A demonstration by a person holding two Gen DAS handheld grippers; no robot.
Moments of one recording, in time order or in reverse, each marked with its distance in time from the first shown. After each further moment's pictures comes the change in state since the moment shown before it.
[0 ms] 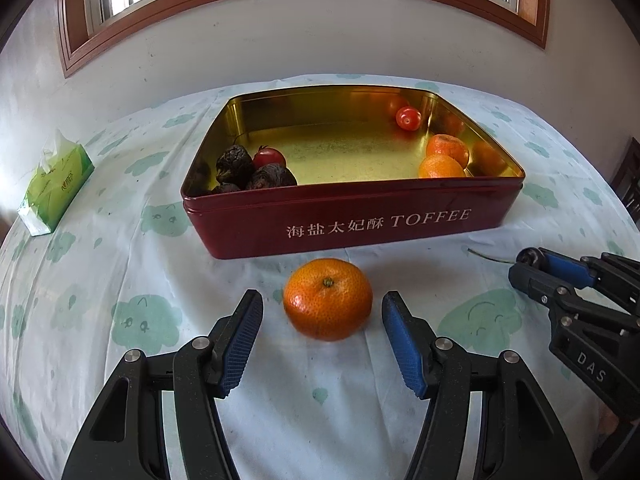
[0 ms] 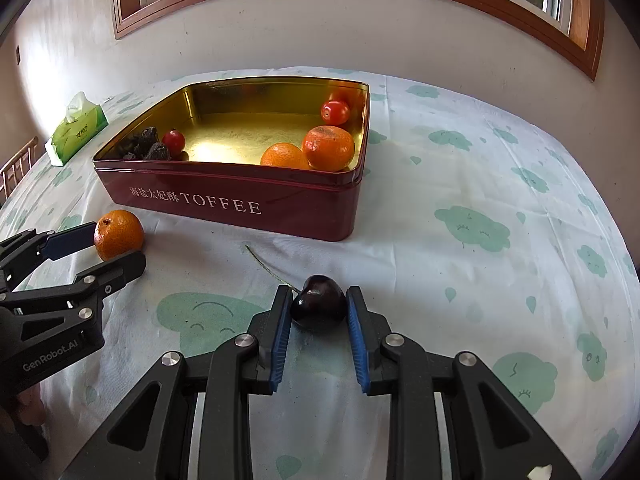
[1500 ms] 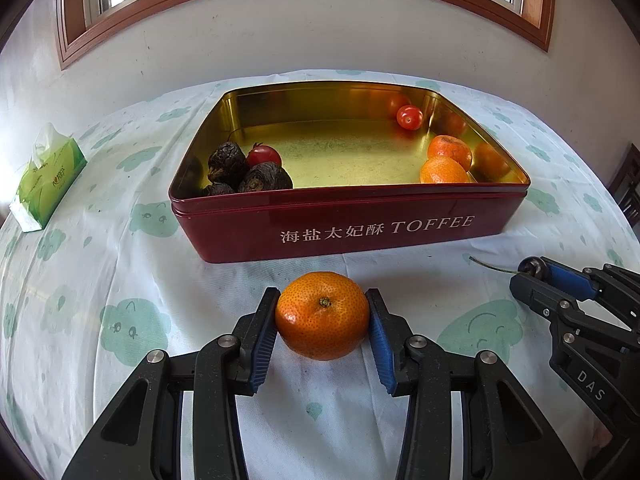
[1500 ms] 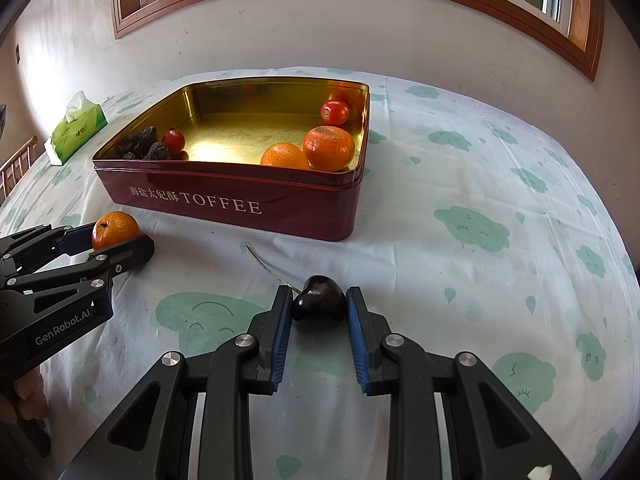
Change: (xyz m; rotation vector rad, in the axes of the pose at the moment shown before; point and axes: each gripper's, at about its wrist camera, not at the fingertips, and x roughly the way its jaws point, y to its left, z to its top) left arm 0.008 0.003 0.002 -0.018 0.014 -0.030; right arm 0.000 0.000 0.000 0.001 0.000 0.001
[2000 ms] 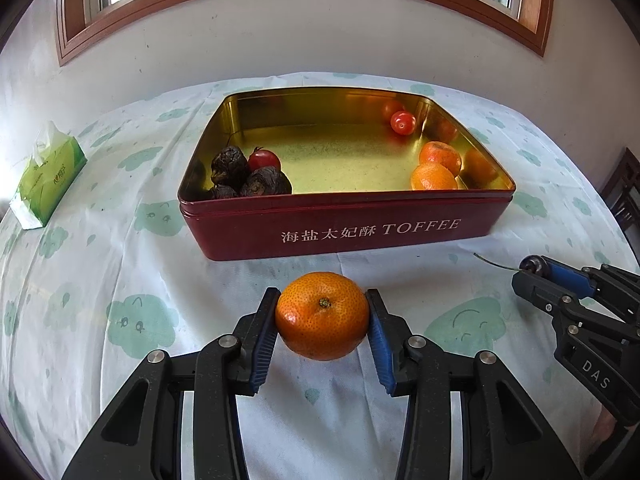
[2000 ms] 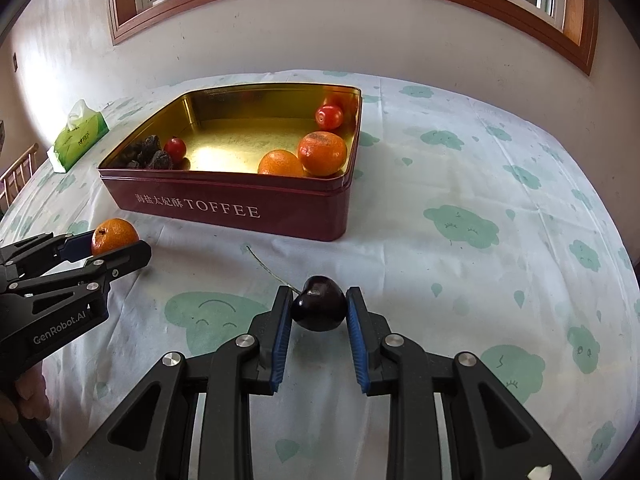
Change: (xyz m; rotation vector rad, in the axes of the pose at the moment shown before) left arm -0.017 0.002 0.002 -0.006 0.000 -0.029; right arm -0.017 -0.007 0.002 0.022 -0.004 0.005
